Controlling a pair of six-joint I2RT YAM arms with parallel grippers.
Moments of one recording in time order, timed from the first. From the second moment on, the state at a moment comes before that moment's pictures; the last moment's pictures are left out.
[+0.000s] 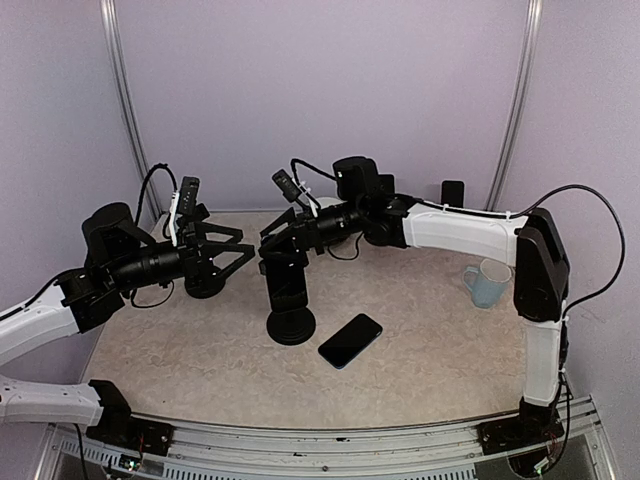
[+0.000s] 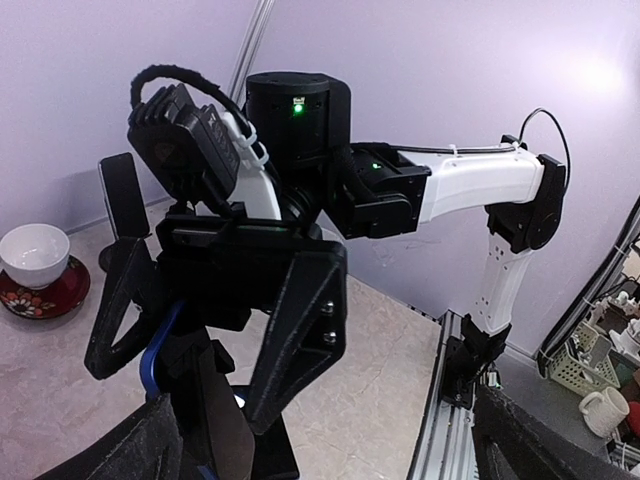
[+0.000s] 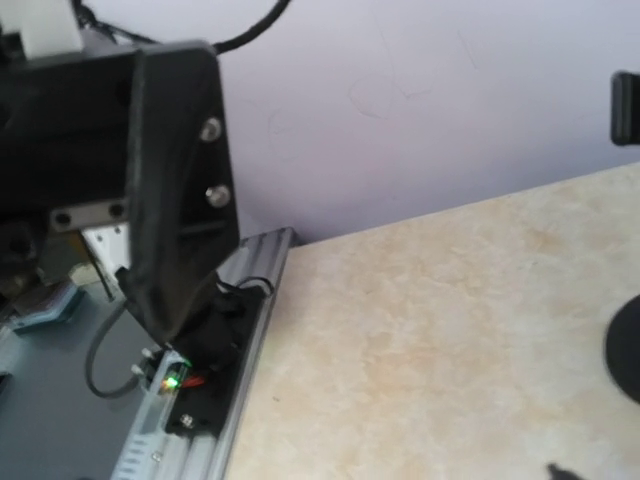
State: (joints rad) left arm -0.67 0.92 0.73 0.18 0.48 -0.34; right arm 0.82 2.05 1.74 0.04 -0.97 0.14
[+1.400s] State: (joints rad) left arm -0.65 1.03 0.78 0.16 0.46 -0.35; right arm 0.72 2.01 2.17 -0.15 -0.85 0.41
